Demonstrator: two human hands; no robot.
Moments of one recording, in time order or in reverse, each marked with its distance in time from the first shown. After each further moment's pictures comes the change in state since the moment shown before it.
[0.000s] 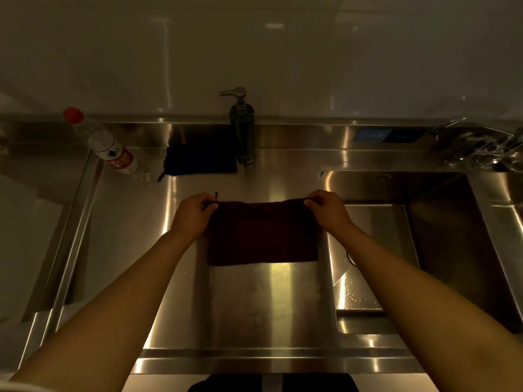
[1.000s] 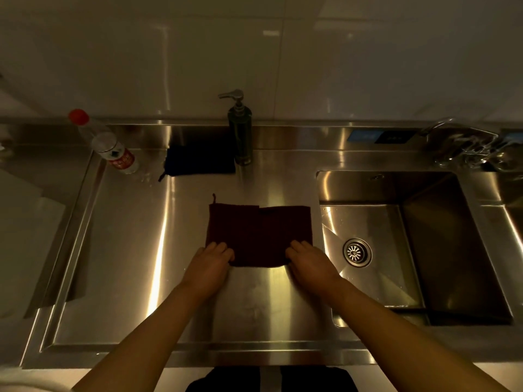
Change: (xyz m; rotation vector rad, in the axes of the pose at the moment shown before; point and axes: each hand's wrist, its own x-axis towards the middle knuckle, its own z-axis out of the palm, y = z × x) left_hand -0.120 -0.011 0.045 0.571 -0.237 0.385; right_hand -0.115 0.036 0.054 -0.722 -0.236 -0.475
